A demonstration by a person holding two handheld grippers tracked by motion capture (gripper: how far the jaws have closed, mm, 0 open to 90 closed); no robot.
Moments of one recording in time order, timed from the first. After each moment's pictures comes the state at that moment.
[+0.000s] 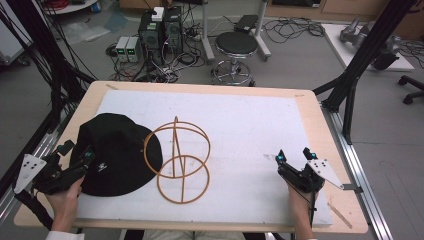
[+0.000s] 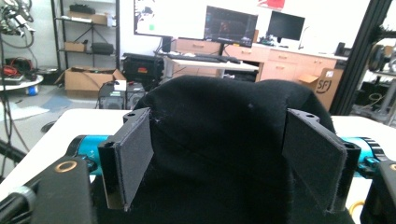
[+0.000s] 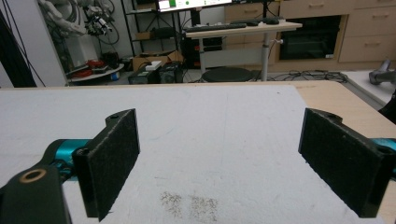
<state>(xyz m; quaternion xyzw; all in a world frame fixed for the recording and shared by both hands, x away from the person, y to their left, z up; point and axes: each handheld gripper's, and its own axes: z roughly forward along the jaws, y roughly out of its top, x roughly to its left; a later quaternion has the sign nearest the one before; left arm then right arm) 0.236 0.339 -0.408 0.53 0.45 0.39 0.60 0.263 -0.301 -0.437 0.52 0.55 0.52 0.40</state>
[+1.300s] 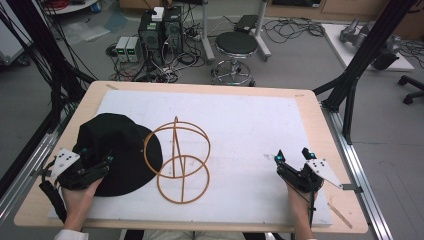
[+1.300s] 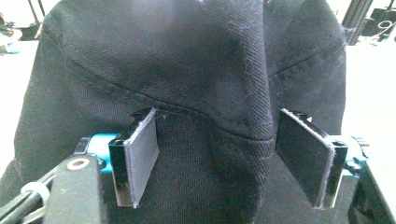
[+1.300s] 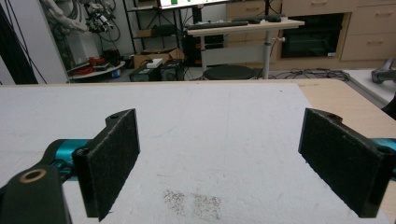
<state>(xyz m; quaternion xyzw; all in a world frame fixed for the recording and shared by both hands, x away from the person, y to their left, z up) 0.256 0.306 -0.423 0.63 0.47 0.35 0.51 0.264 -0.298 -0.437 0.52 0.55 0.52 0.39</state>
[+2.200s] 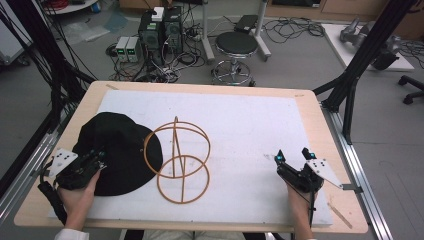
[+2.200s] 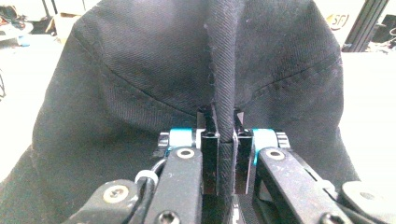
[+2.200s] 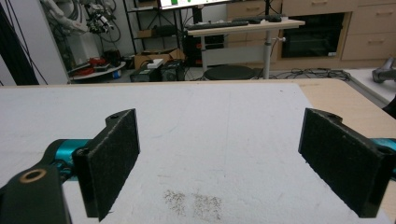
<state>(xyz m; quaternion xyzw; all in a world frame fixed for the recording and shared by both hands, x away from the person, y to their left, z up) 0.254 0.305 -0.418 0.62 0.49 0.34 0.51 0.264 -0.299 -0.437 0.52 0.55 0.52 0.39</state>
